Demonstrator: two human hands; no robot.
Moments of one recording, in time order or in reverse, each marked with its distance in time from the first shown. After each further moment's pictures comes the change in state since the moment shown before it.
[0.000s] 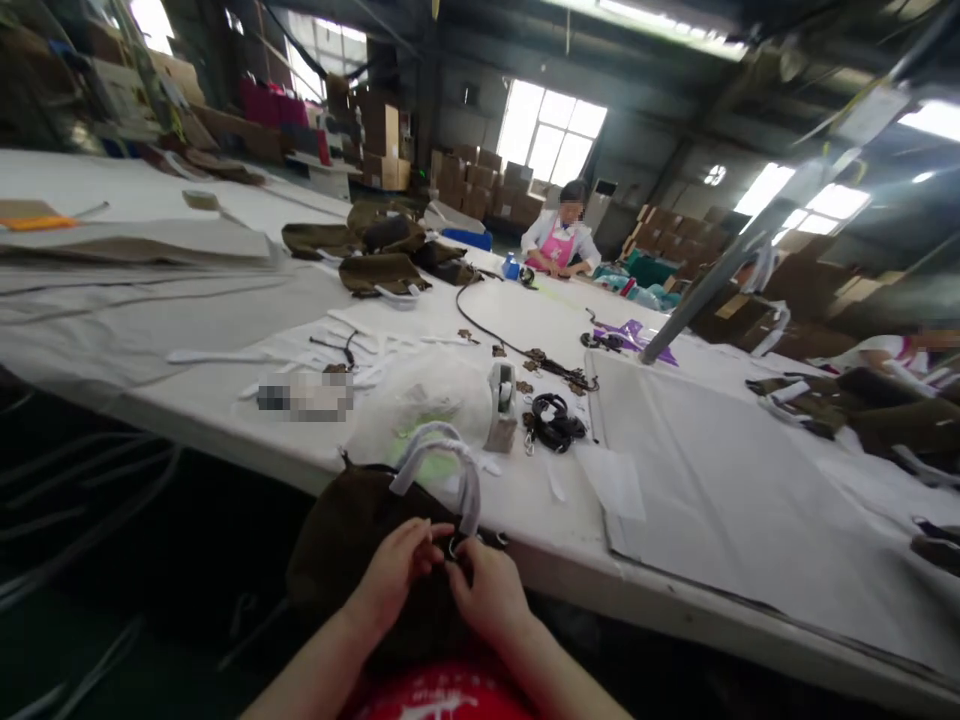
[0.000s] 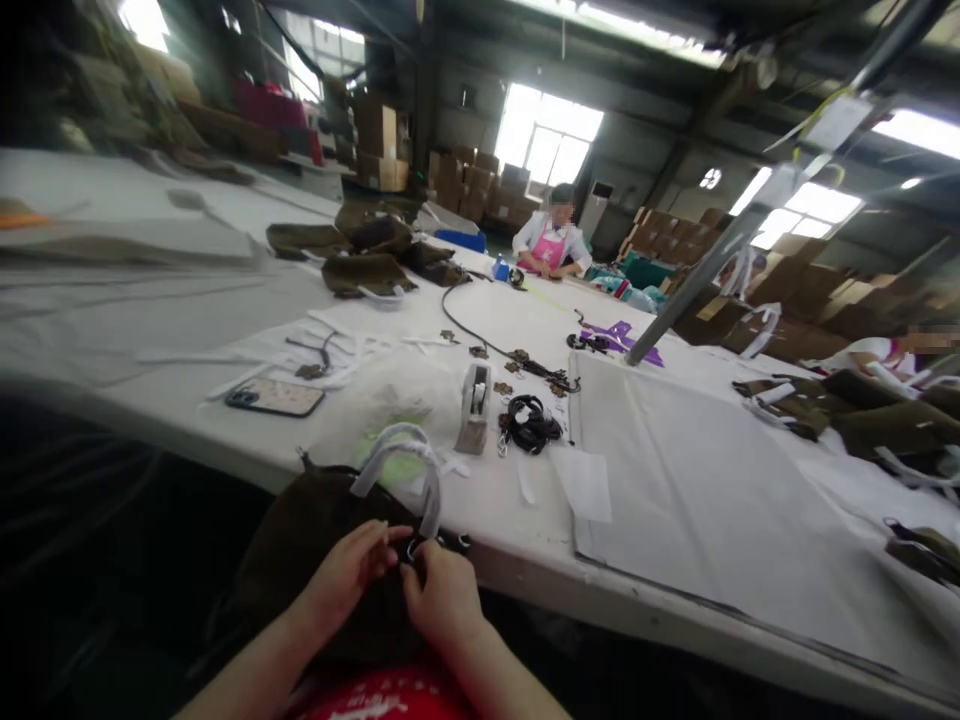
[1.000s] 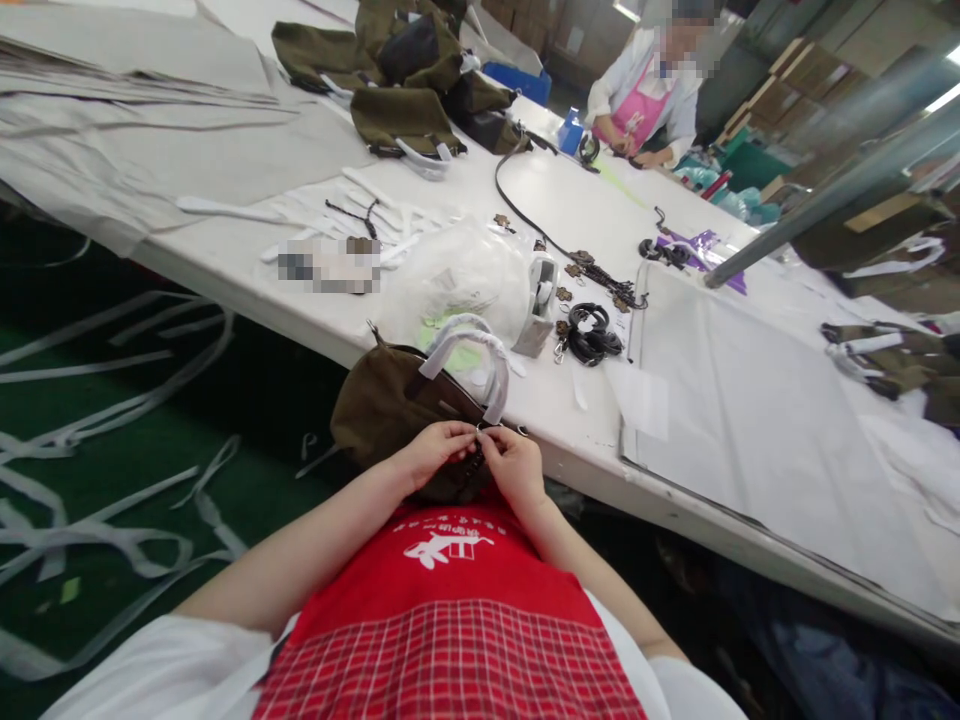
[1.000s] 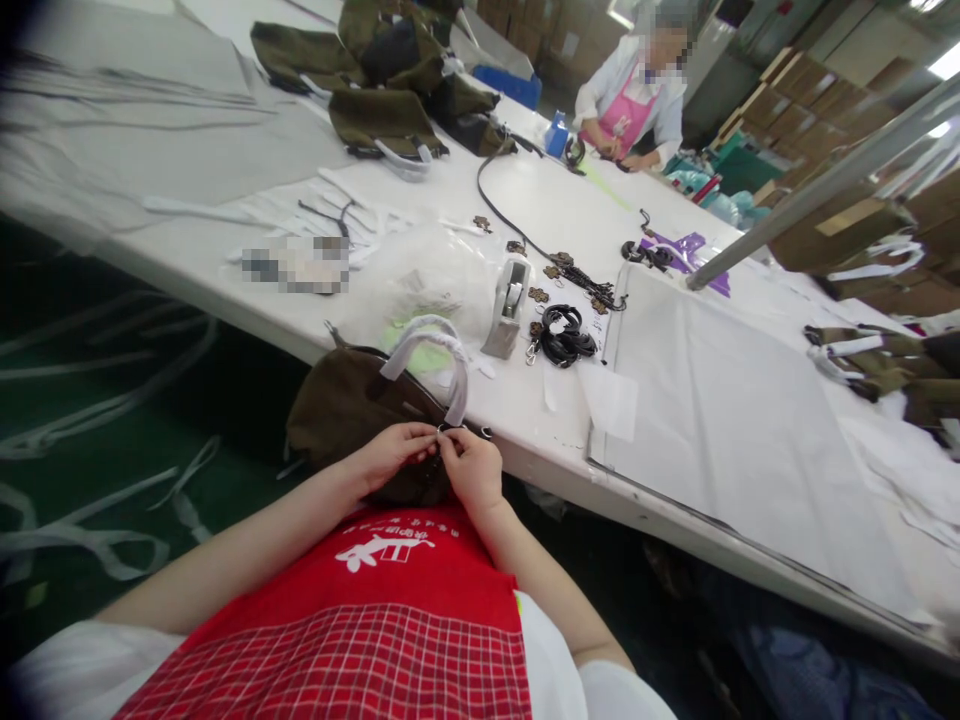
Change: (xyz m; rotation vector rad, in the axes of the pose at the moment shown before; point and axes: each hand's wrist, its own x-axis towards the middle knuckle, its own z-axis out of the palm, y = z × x) left_hand 0.000 -0.029 0.010 -0.017 -0.221 -0.189; right_hand 0.000 0.014 0.001 0.219 0.055 0.149
